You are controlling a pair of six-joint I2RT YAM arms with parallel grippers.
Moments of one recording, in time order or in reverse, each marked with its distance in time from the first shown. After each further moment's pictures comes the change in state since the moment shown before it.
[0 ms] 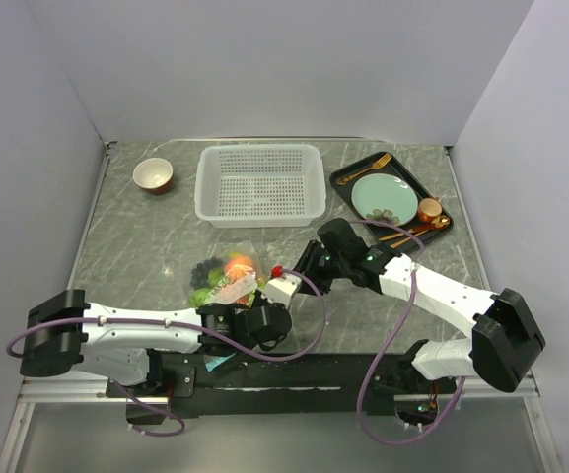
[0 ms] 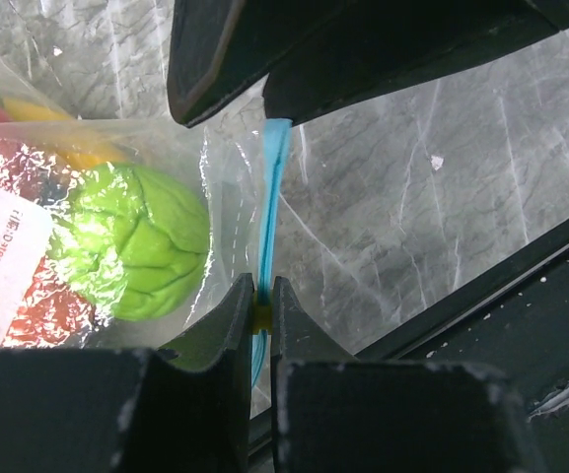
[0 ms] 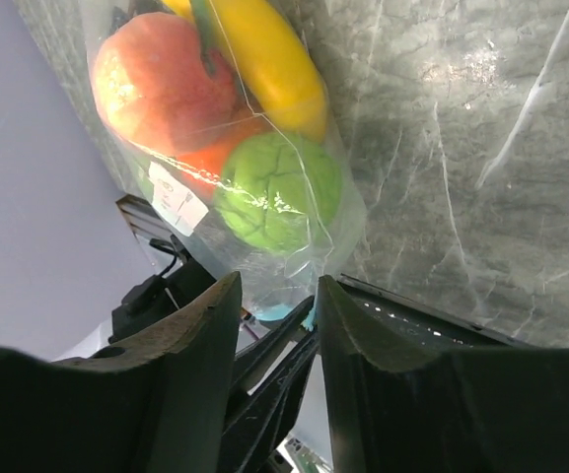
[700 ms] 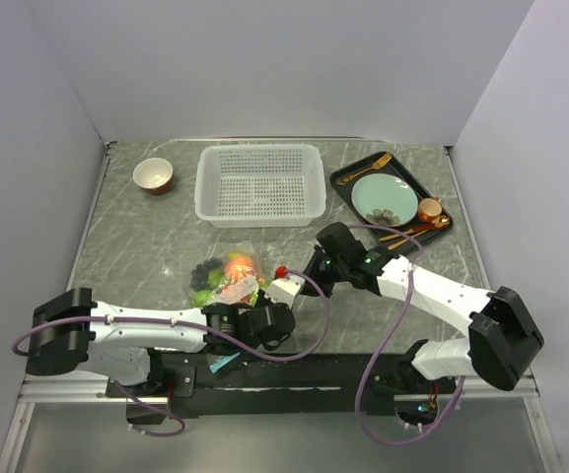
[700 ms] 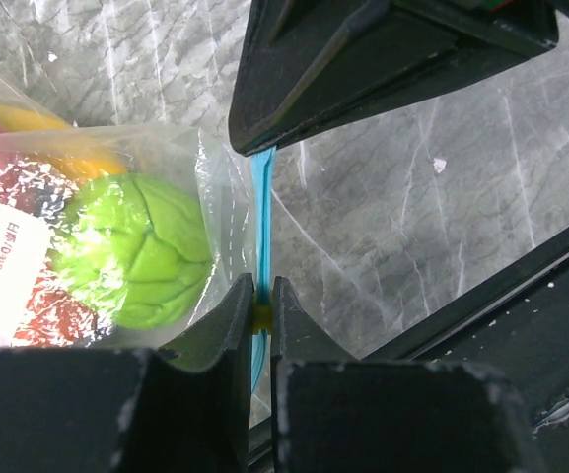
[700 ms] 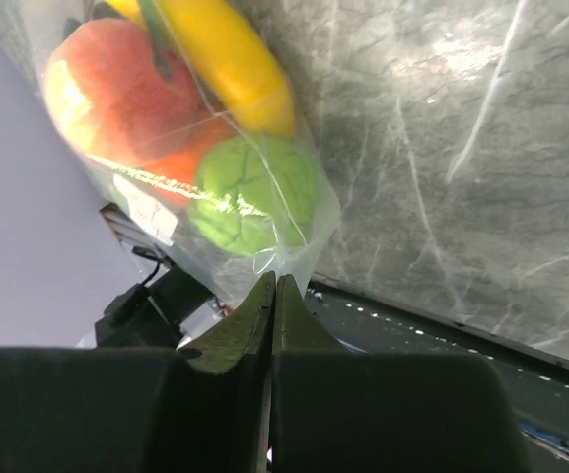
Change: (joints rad) left arm 0.003 0.036 0.009 0.019 0.000 0.018; right arm 0.002 0.009 -0.030 -0.006 0.012 0.009
